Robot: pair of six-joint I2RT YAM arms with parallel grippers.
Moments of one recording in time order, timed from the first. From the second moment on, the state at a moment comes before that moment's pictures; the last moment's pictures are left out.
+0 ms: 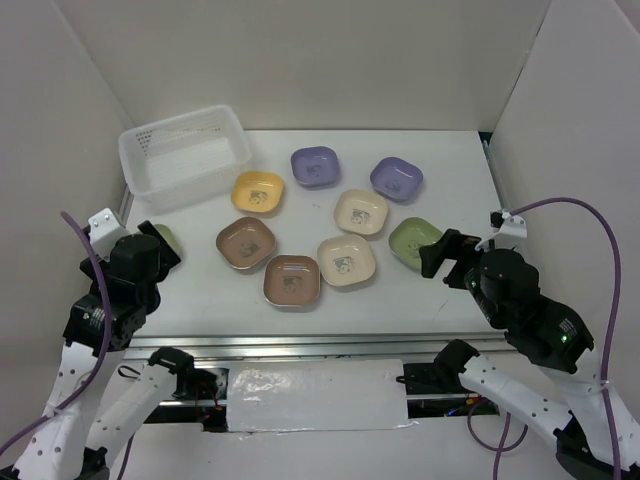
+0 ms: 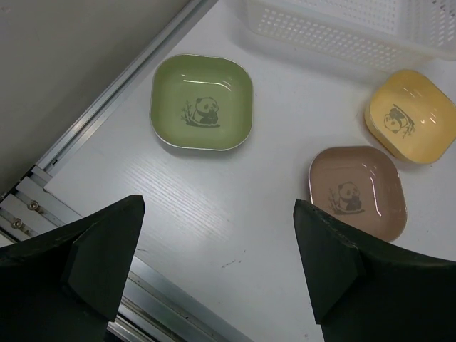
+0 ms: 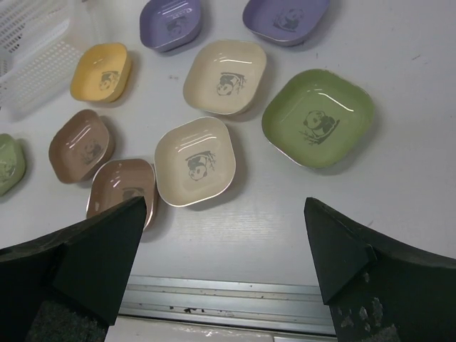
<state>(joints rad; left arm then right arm) -0.28 0.63 0.99 -0.98 -0.75 -0.64 0.68 0.55 1.08 -0.95 0.52 0.58</state>
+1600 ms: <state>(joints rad) 0.26 1.44 0.71 -0.39 -0.35 -1.41 0.74 0.53 0.87 -0.69 0.05 0.54</state>
